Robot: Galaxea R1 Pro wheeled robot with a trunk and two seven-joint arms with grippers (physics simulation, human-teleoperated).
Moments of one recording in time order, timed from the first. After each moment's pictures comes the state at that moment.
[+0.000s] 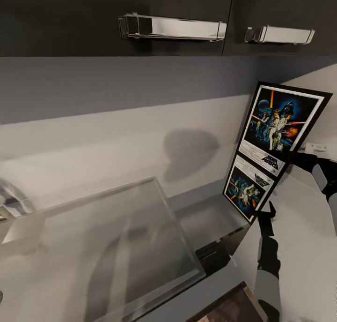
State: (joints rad) left arm 0.46 -0.17 0.26 -0.61 0.02 -0.70 -0.09; right arm -1.28 -0.47 -0.30 -0.39 0.07 0.22 0.35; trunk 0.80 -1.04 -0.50
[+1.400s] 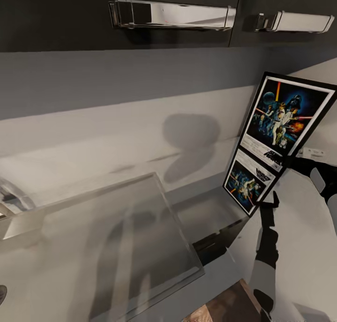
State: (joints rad) left arm 0.46 -0.17 0.26 -0.61 0.02 -0.70 -0.09; right arm -1.28 -0.47 -0.30 -0.33 0.07 0.22 0.34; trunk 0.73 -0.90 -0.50
